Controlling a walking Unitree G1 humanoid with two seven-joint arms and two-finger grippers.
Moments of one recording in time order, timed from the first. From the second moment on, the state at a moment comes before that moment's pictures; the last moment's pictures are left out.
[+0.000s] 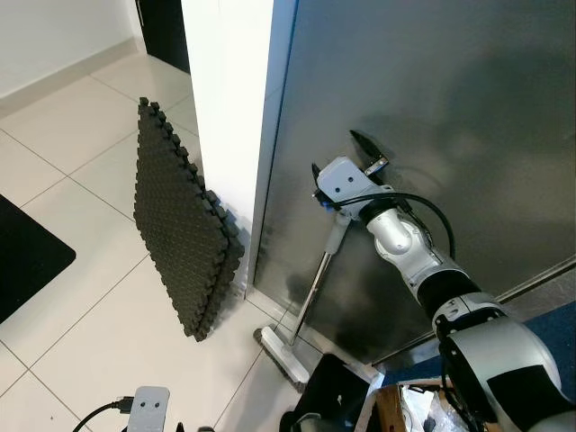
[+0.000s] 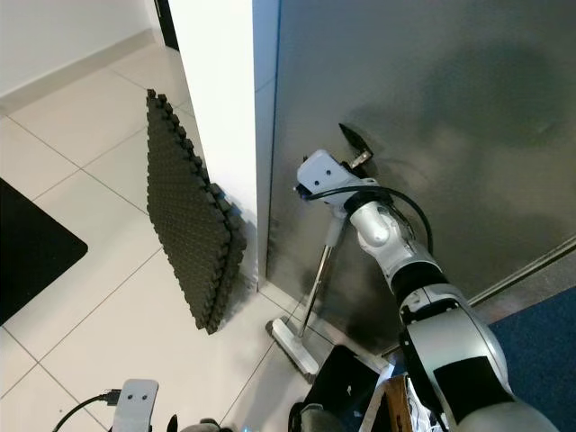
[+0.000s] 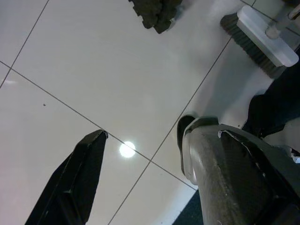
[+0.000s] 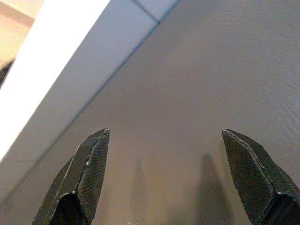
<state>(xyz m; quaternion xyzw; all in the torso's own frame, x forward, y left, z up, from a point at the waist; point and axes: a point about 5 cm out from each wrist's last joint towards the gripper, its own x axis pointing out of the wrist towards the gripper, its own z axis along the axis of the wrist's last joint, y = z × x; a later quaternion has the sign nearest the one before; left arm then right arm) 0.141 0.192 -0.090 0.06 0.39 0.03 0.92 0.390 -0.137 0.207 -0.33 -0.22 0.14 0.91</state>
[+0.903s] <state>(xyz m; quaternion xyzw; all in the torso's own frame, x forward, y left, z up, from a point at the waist) 0.148 0.200 -0.094 0.10 0.45 0.02 0.89 0.245 -0.160 -0.040 -0.08 0.34 0.28 0.89</state>
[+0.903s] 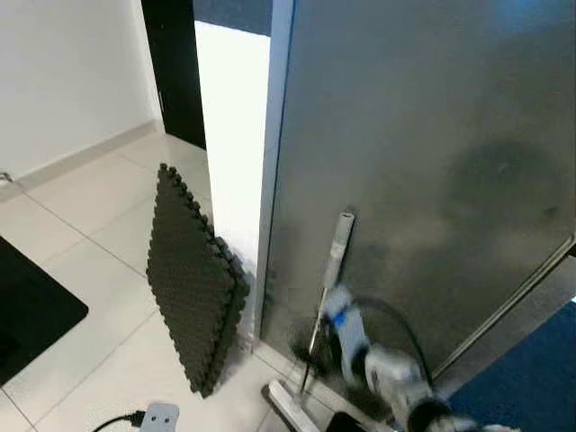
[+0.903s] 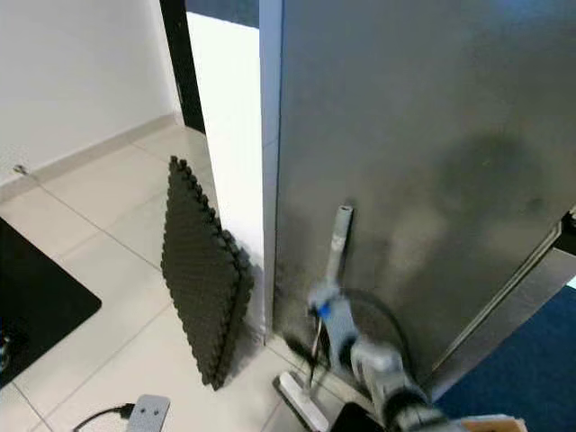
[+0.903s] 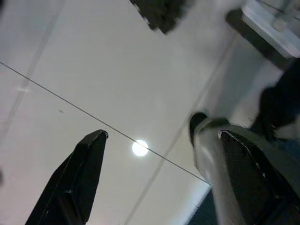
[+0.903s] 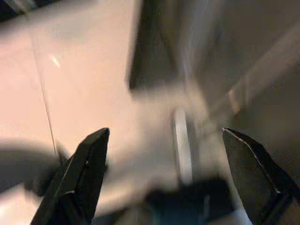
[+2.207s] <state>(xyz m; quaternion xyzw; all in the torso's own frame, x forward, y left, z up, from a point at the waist) 0.151 0.220 -0.091 0.17 0.48 0.05 0.86 0.136 -0.206 -0.102 -0.15 0.58 0.09 0.80</state>
